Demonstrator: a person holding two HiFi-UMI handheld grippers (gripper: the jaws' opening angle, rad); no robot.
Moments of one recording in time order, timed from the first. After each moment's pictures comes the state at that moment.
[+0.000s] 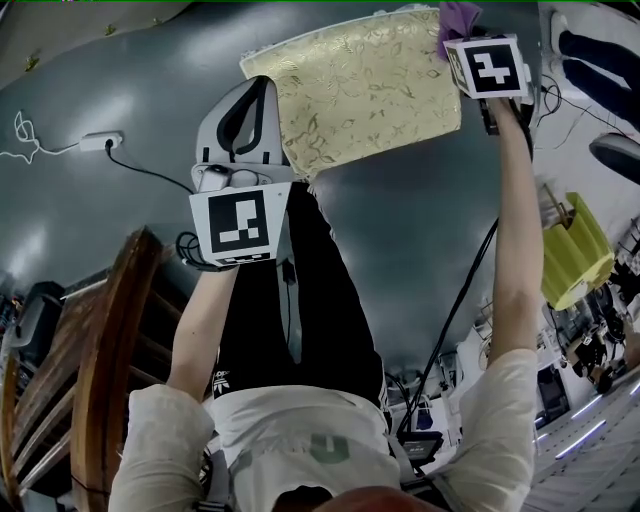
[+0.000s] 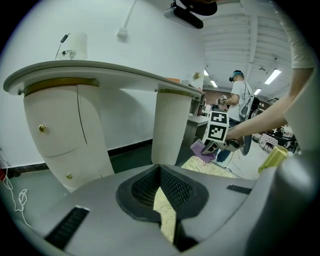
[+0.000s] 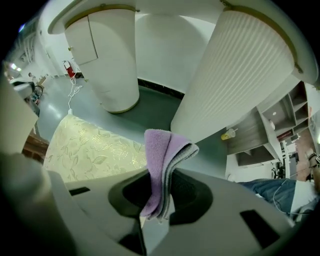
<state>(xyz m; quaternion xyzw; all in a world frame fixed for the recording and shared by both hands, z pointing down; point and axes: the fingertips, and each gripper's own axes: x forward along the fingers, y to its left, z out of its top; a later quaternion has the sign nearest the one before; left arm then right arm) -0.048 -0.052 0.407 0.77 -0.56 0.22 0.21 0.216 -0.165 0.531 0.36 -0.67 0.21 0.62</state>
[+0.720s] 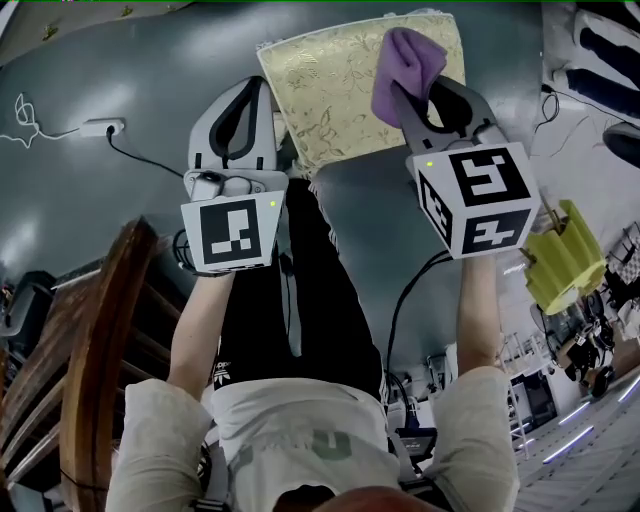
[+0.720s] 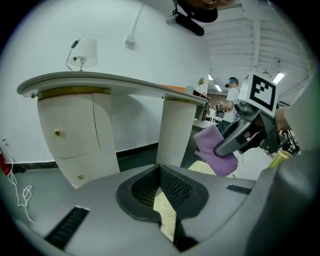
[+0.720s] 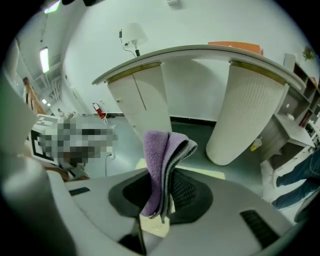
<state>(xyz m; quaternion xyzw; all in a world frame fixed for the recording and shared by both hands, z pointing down) -0.082 -0.038 0.380 0.76 -0.59 0.19 0.21 0.064 -0.060 0.390 0.31 -0.81 0.26 0.44</state>
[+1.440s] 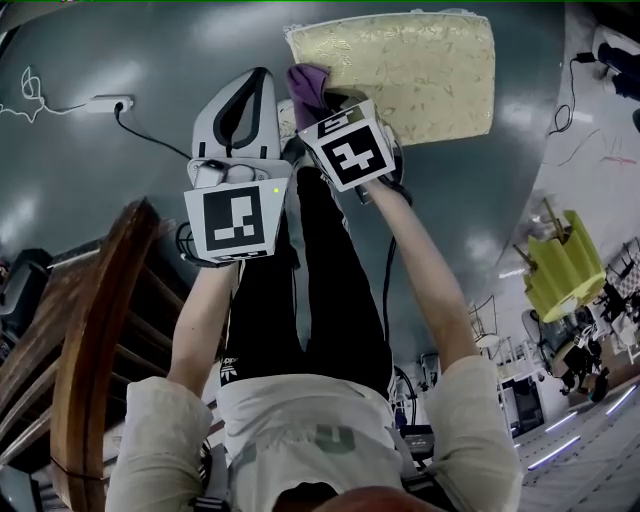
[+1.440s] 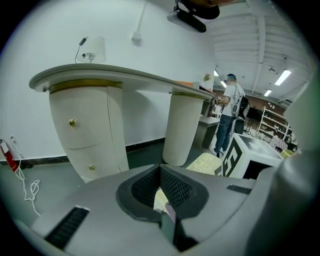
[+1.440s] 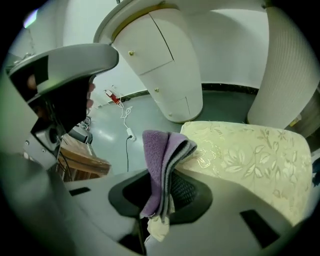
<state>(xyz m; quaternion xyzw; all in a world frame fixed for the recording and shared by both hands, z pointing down) -0.117 -0.015 0.397 0.74 -0.61 0.20 0.22 -0.059 0.055 0.532 0.18 -0.78 0.36 0.49</state>
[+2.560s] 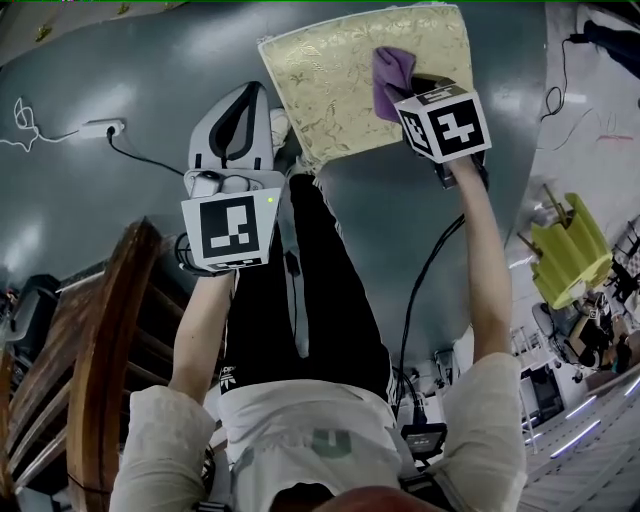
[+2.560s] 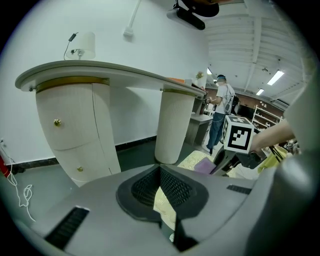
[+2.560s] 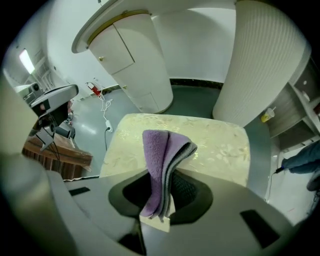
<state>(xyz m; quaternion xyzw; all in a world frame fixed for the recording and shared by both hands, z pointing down) -0.088 -0.014 0.402 0.76 -0.56 0.23 0.23 0.102 -0.016 0.527 0.23 -0.72 0.34 0.55</state>
